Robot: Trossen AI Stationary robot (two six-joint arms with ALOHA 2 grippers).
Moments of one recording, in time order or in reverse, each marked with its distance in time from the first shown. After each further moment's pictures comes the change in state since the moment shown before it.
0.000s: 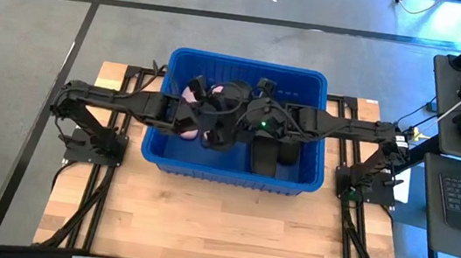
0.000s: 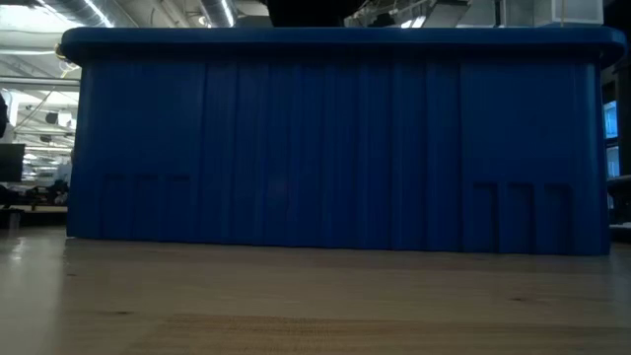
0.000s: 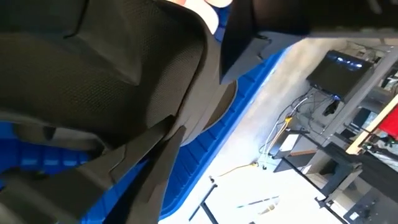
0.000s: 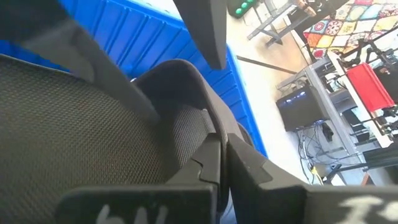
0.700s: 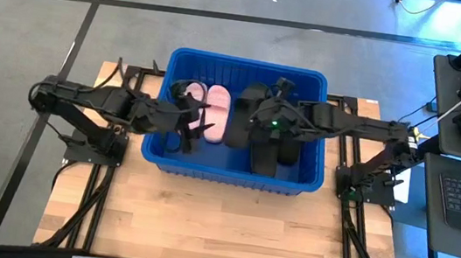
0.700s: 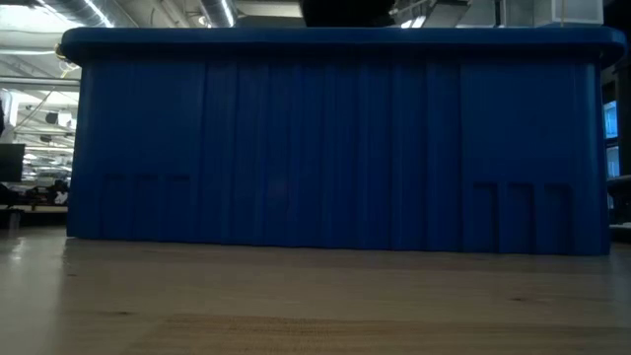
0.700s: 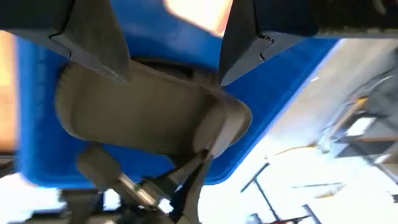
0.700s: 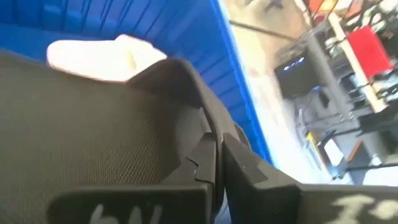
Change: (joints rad) left arm -0.126 -0.195 -0.029 -0.066 0.161 -0.121; right arm -0.003 -0.071 0.000 -0.236 0.023 0.135
